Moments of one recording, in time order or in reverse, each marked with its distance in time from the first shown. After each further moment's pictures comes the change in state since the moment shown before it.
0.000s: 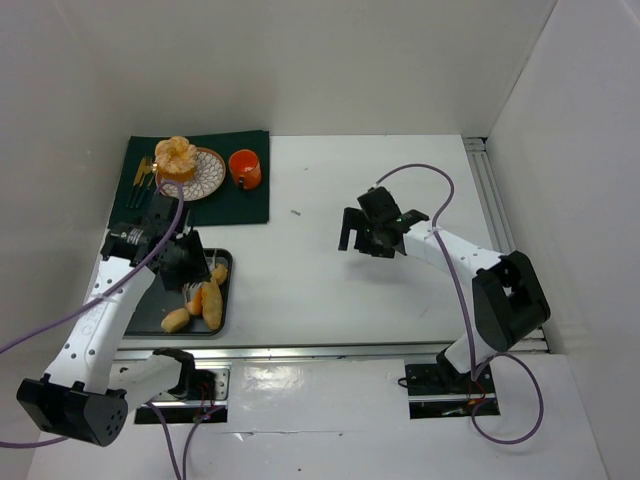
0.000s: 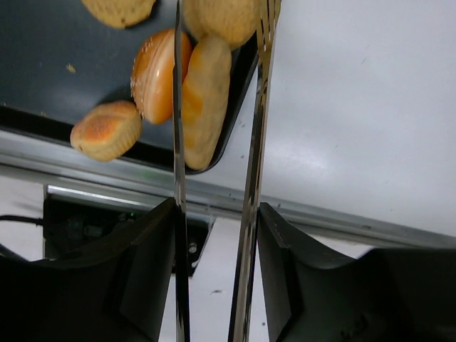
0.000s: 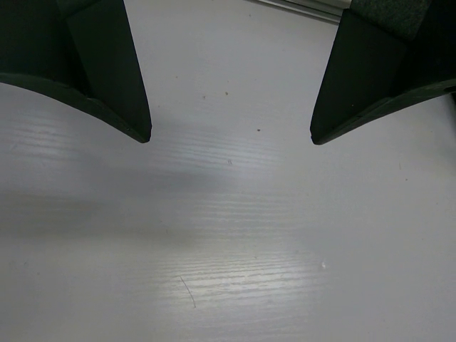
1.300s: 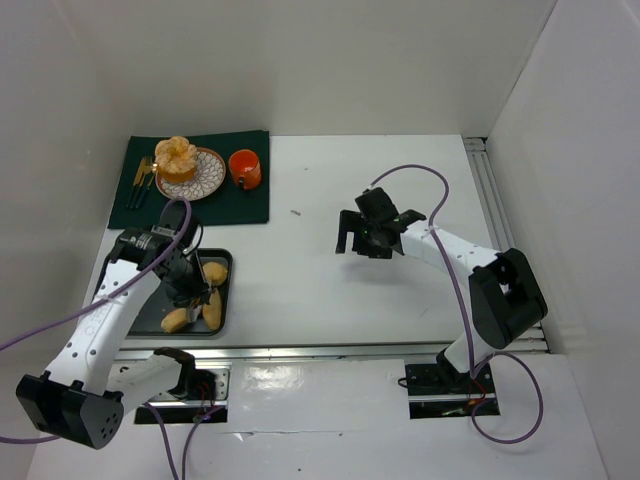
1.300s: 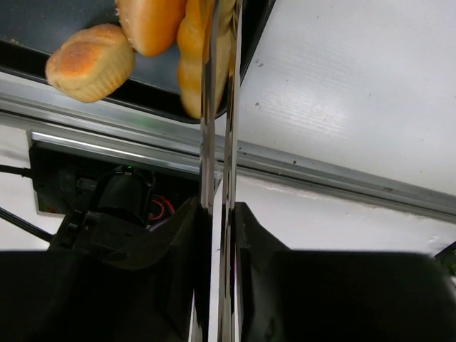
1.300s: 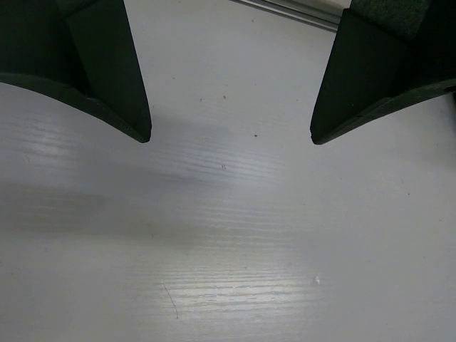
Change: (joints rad) left arm -0.058 -0.019 -0.087 -0.121 0.039 -0.084; right arm 0.008 0.029 0.016 0.003 -0.038 -0.034
